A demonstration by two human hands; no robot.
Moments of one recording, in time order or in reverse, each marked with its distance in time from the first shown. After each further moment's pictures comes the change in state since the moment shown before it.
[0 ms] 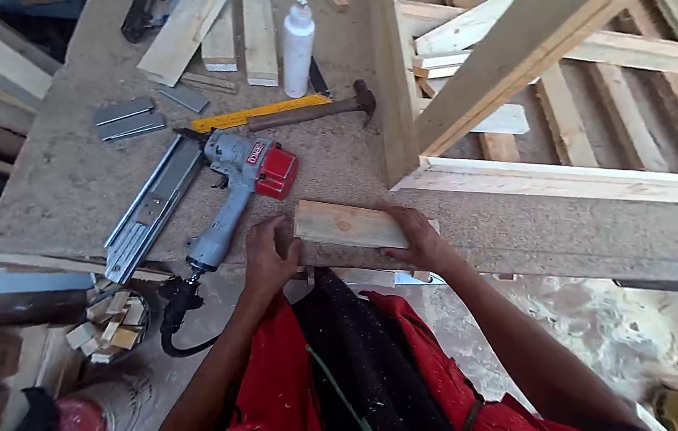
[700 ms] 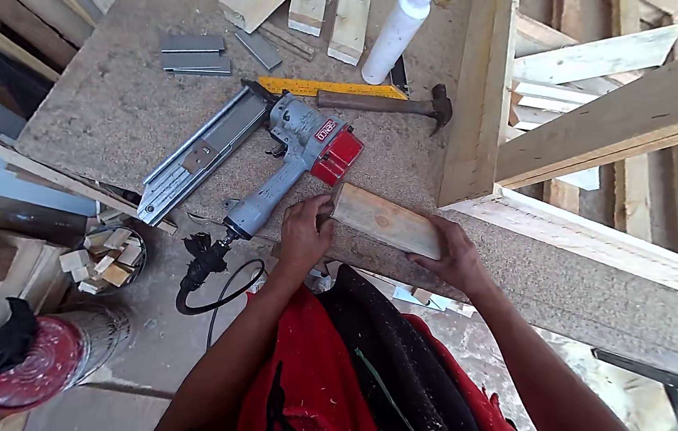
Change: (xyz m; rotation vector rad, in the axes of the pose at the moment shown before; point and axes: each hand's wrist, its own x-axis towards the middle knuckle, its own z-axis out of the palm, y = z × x) left_hand 0.011 0.001 0.009 -0.051 0.128 -0.118; right_hand 0.020 -0.003 0.000 -0.028 0.003 0.018
